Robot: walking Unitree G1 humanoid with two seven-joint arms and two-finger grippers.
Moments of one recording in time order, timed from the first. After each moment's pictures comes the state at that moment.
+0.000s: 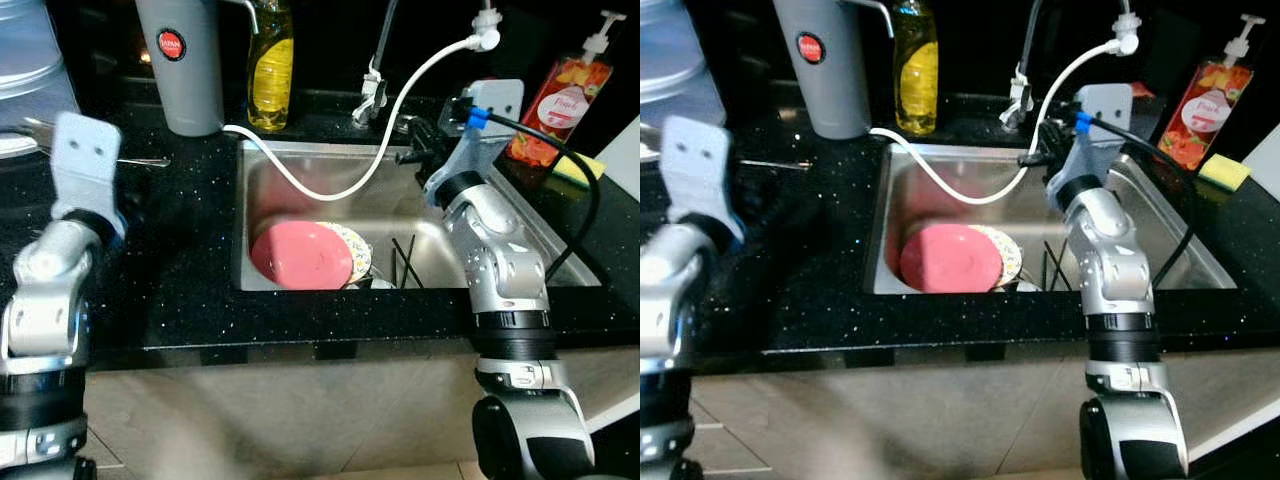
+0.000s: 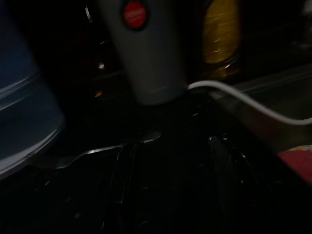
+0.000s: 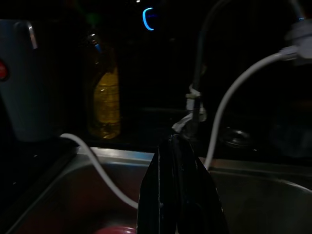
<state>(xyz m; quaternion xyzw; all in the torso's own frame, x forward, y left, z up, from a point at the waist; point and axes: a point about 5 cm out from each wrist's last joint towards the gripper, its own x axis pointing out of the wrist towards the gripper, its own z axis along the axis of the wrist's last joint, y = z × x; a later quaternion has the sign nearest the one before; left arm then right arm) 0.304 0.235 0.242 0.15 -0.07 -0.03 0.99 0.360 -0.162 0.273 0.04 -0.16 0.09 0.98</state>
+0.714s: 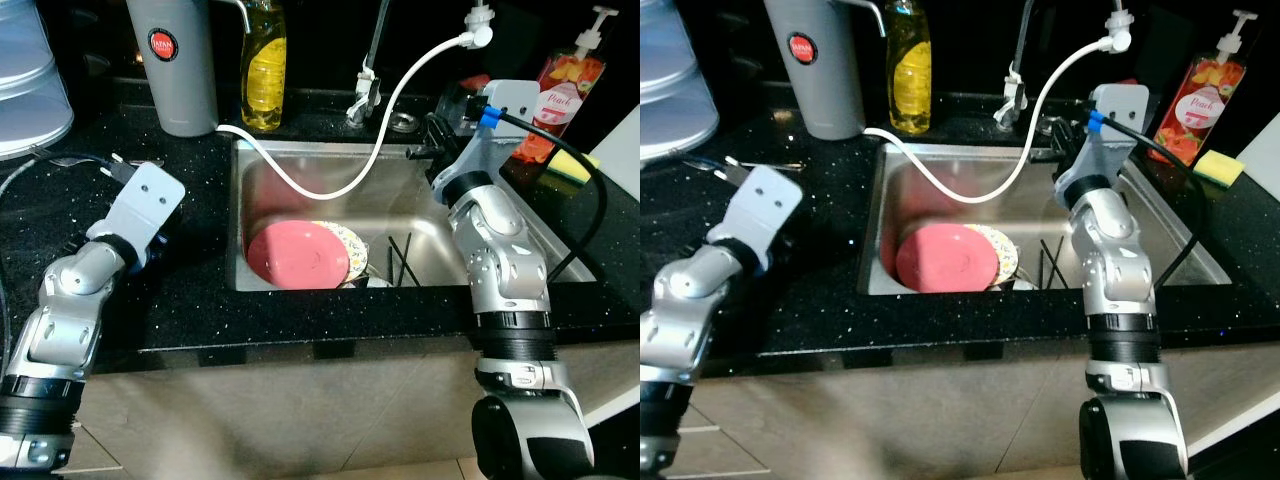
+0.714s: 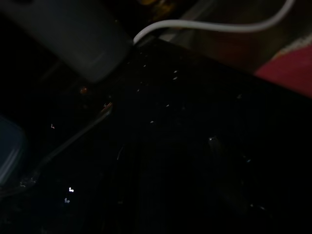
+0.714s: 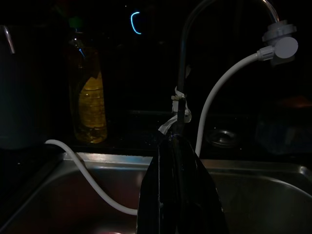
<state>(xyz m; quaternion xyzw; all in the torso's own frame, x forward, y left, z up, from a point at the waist) 0.319 0.234 0.202 0.34 0.02 -0.11 0.93 0.362 -0.165 0.273 0.04 -0.16 0.07 0.98</state>
